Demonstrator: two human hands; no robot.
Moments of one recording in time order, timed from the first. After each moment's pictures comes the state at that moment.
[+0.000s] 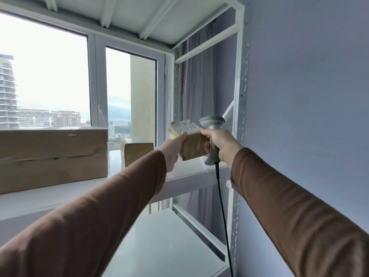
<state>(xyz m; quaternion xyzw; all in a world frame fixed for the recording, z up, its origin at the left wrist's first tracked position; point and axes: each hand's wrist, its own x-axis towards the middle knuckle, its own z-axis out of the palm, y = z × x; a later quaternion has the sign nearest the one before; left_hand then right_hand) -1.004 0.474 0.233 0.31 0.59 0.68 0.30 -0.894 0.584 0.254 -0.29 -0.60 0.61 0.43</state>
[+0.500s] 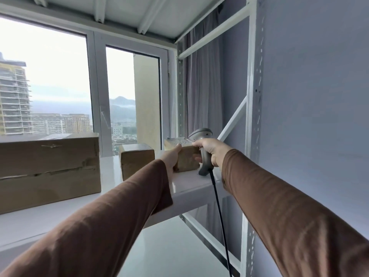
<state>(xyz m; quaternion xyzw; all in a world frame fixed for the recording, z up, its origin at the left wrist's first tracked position) -1.071 0.536 0.212 0.26 0.62 0.68 0.30 -0.976 0.641 0.238 -0.32 -0.63 0.63 0.32</state>
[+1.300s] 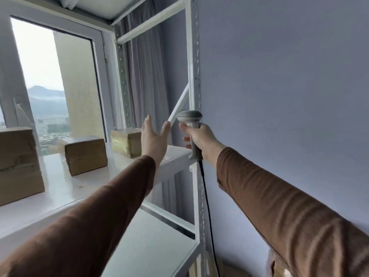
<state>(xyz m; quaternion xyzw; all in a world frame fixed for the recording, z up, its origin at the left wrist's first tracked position) -0.983 0.533 0.203 0.48 0.57 0.66 0.05 -0.852 0.595 0.217 -0.30 -0.61 0.52 0.51</state>
